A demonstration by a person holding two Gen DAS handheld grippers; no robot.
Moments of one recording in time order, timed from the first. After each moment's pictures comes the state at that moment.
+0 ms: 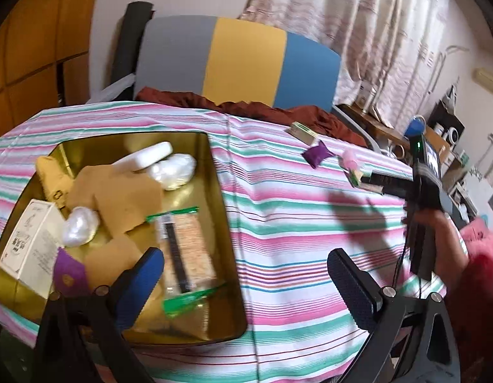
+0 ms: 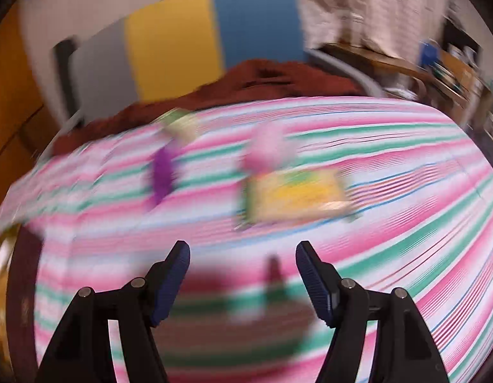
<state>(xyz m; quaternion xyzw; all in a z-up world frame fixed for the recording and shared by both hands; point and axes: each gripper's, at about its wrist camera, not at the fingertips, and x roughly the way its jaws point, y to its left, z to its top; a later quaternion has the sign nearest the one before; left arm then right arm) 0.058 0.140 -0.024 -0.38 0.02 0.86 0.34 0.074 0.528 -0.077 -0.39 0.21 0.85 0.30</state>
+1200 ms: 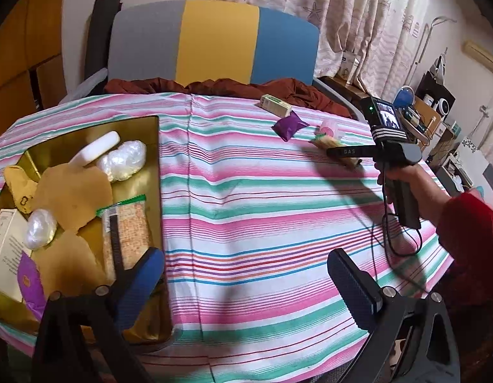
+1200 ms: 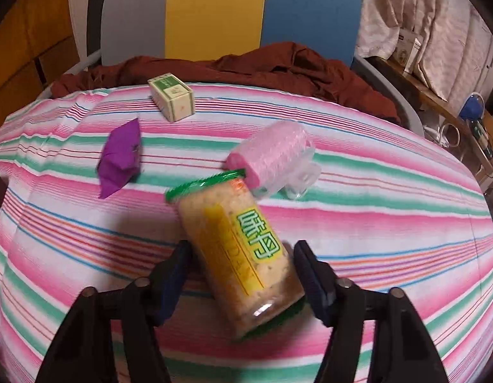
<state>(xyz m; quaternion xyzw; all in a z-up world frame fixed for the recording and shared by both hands) 0.073 0.190 -0.034 -0.41 0.06 0.83 0.37 0.044 0.549 -0.107 -0.47 0.08 0.86 0.20</state>
